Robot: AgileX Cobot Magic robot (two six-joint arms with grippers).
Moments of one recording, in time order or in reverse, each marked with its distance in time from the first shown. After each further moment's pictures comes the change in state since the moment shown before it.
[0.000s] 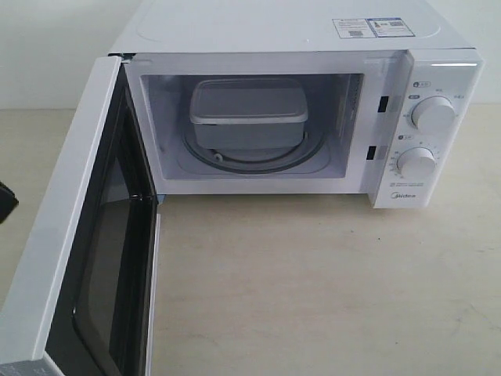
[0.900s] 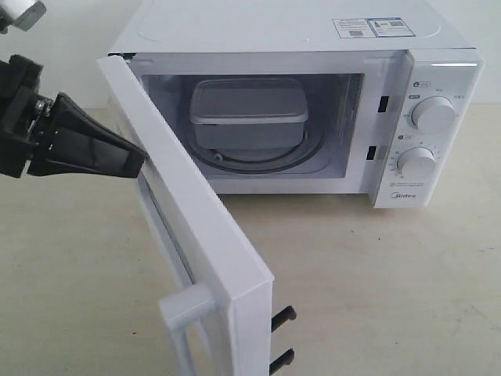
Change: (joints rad) left arm -0.005 0.254 0.033 -0.591 -0.075 0.443; right arm 0.000 0.000 0.000 0.000 0.000 0.000
